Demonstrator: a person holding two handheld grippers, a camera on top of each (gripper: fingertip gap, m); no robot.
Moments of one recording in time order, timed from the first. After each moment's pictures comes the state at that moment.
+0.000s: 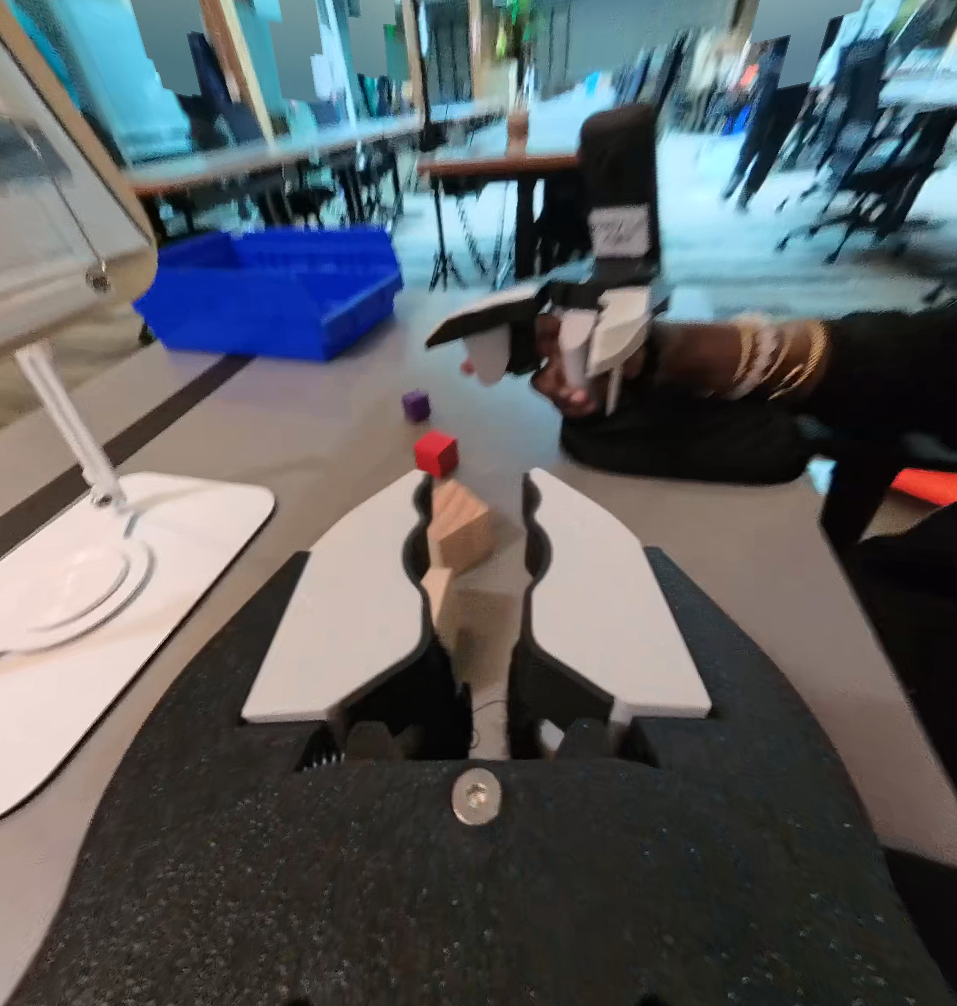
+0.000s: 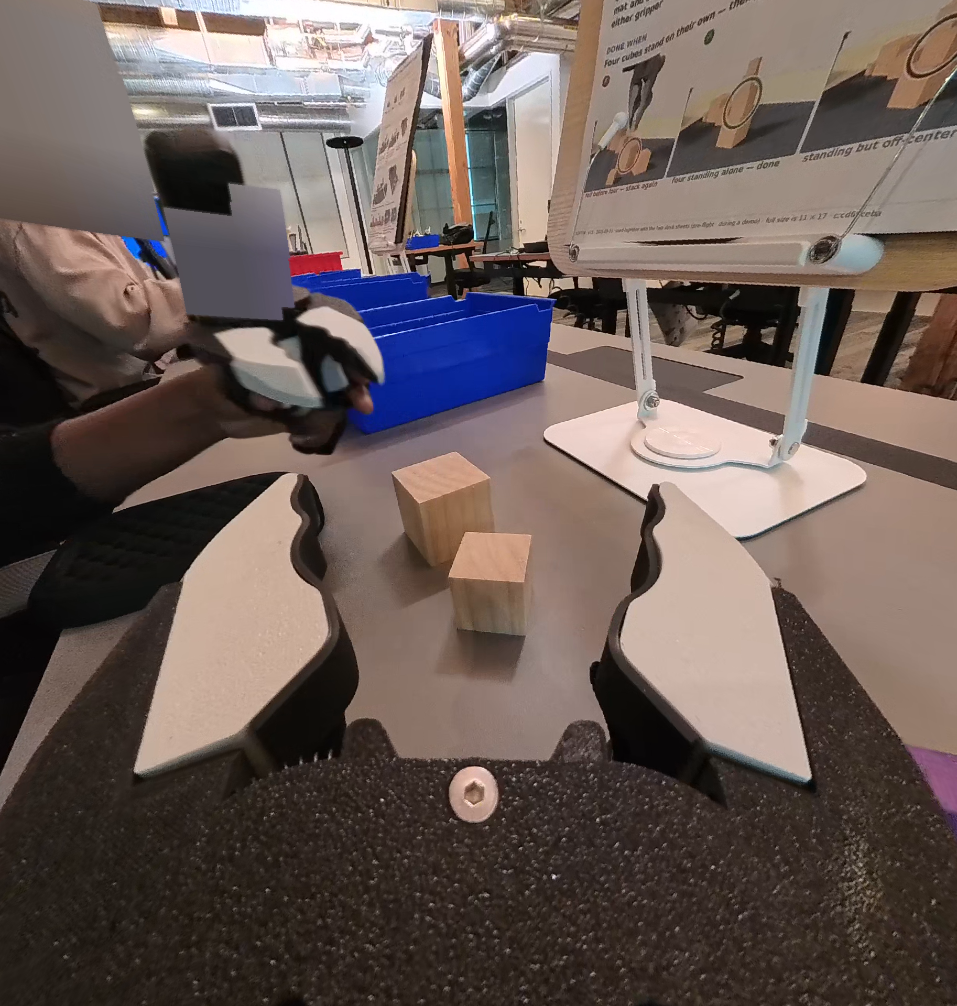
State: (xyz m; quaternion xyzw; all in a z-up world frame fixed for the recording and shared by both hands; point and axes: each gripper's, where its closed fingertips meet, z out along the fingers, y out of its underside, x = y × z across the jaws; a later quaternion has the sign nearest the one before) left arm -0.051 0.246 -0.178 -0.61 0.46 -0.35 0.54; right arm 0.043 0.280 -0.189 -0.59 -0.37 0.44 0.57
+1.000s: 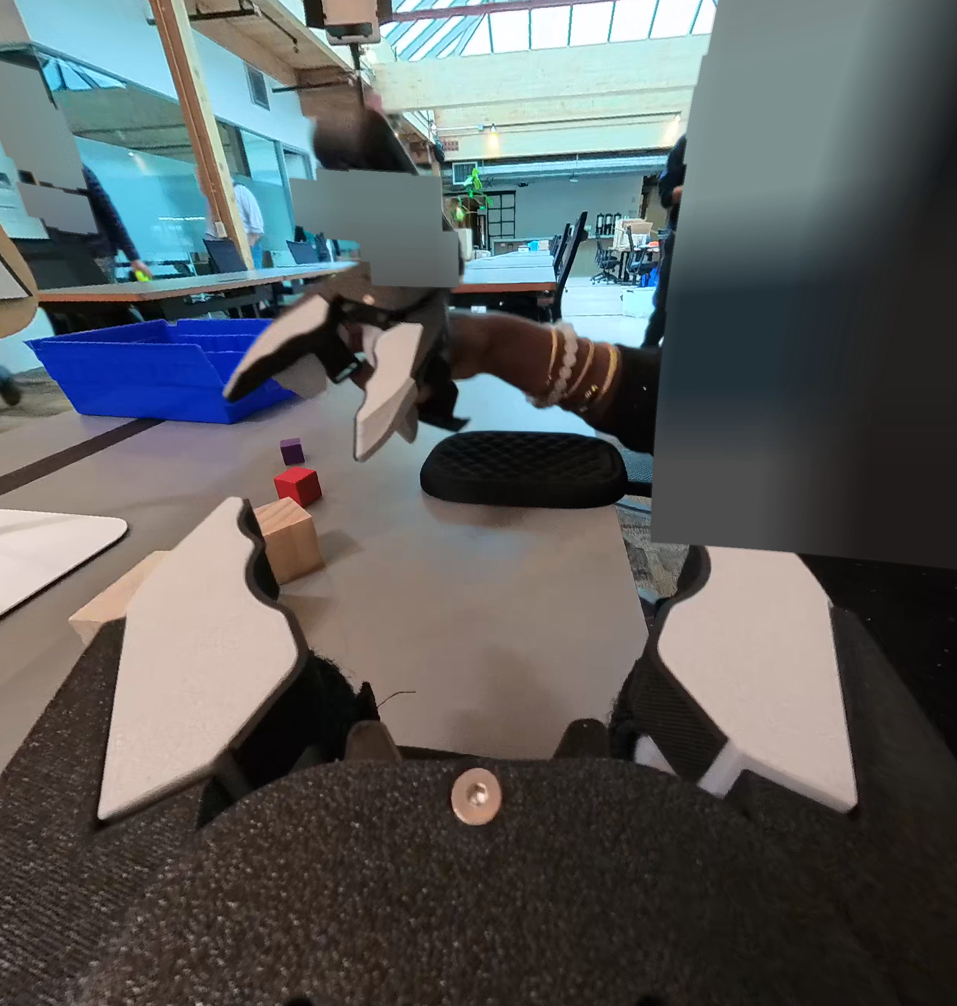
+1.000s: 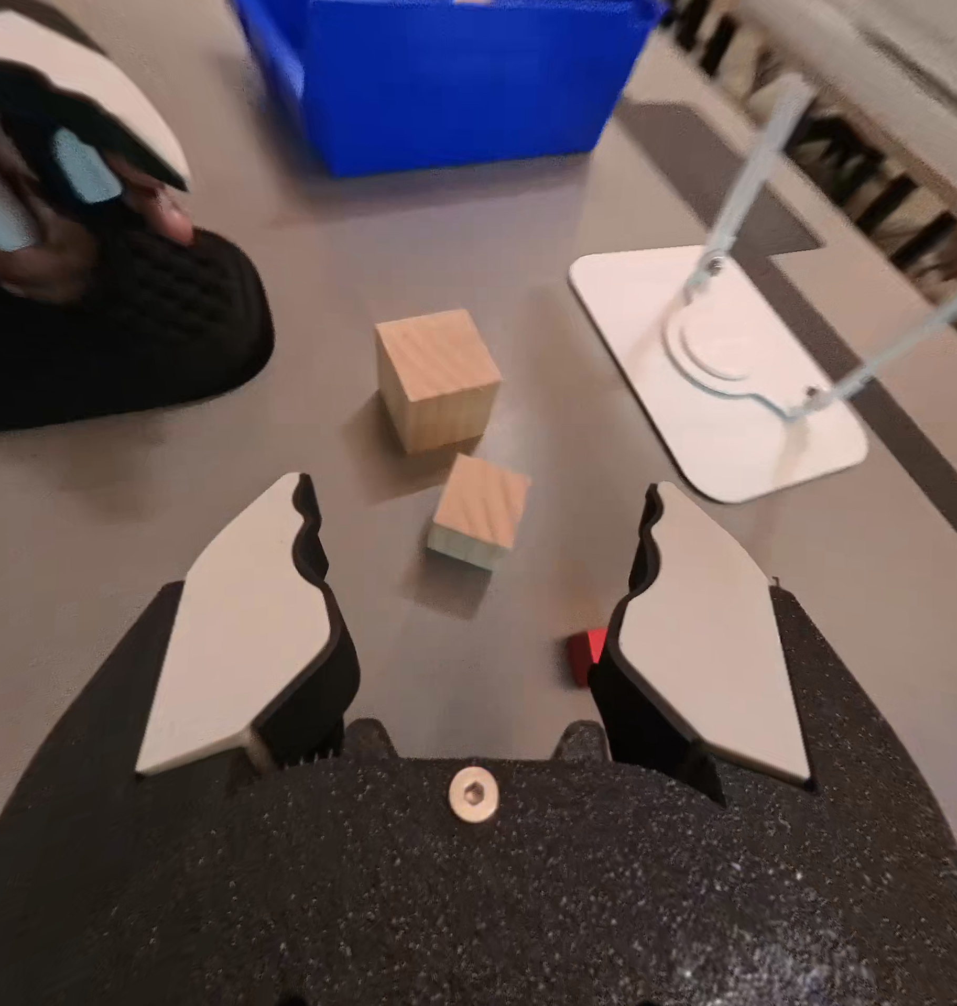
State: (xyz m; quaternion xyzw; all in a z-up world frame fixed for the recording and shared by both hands) left arm -0.053 0.136 -0.183 -0.55 0.43 -0.43 0.58; right arm 0.013 0.280 -0.214 -0.66 -0.57 0.24 0.43
